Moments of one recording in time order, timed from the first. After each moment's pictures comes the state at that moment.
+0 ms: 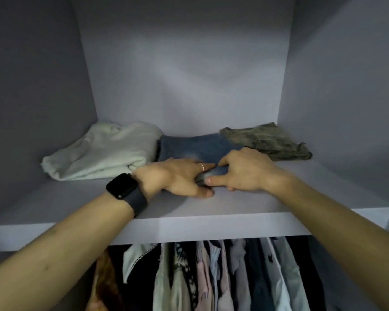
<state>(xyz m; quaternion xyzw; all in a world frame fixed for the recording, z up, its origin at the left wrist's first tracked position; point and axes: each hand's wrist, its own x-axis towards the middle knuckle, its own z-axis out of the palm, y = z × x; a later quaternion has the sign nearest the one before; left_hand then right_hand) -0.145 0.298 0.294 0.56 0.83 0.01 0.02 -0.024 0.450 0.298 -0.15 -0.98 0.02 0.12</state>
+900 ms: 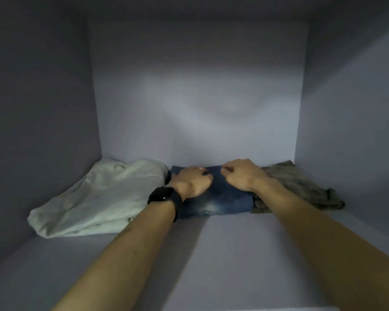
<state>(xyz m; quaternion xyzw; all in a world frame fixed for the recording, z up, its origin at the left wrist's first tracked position) -0.257 0.379 0.311 0.37 0.91 0.17 0.00 -0.166 0.535 0.318 -0.18 -0.97 0.07 0.17</state>
